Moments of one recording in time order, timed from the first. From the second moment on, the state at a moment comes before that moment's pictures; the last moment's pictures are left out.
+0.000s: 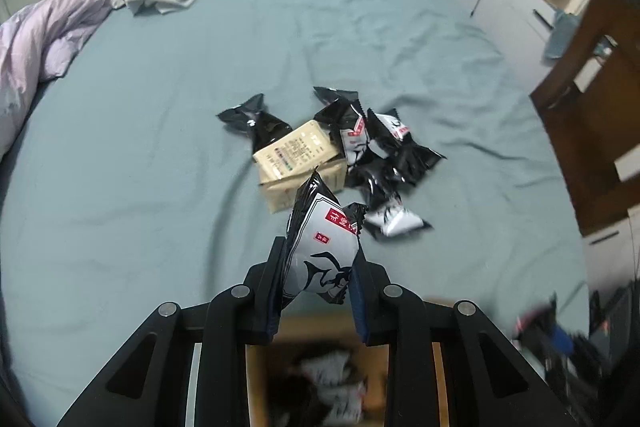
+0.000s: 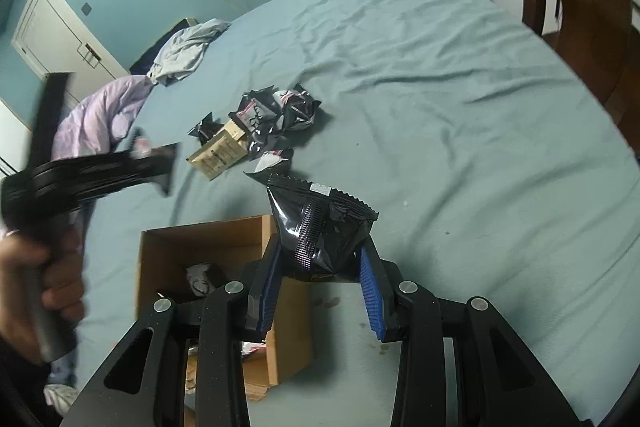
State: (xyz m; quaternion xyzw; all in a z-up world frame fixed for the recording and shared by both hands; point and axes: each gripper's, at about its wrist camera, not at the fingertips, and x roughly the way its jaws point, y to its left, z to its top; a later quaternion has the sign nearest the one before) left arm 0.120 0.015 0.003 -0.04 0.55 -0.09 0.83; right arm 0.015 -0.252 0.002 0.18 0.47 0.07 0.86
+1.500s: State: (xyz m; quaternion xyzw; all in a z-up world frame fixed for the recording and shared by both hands) left arm 0.052 0.014 -0.017 0.04 0.54 -0.10 0.84; right arm 0.020 -0.187 -0.007 0.07 0.46 0.12 0.88
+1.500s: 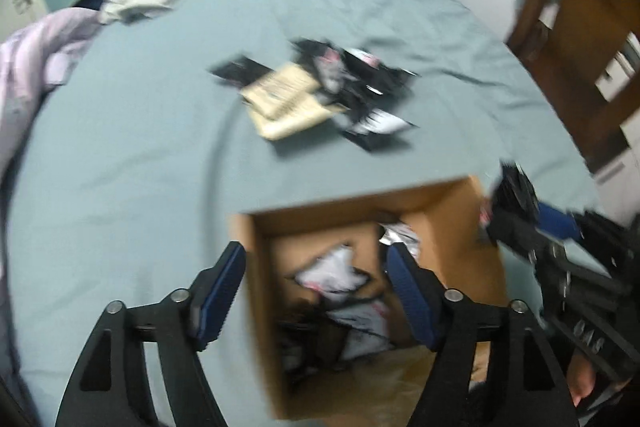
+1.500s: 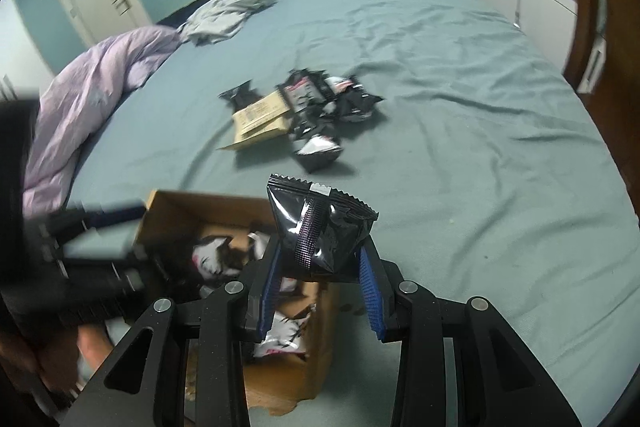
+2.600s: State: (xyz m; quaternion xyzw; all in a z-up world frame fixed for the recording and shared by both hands) left arm 0.046 0.057 -0.012 0.04 0.53 0.00 0.84; right arm -0.009 -0.167 0.014 0.01 0.39 0.10 0.92
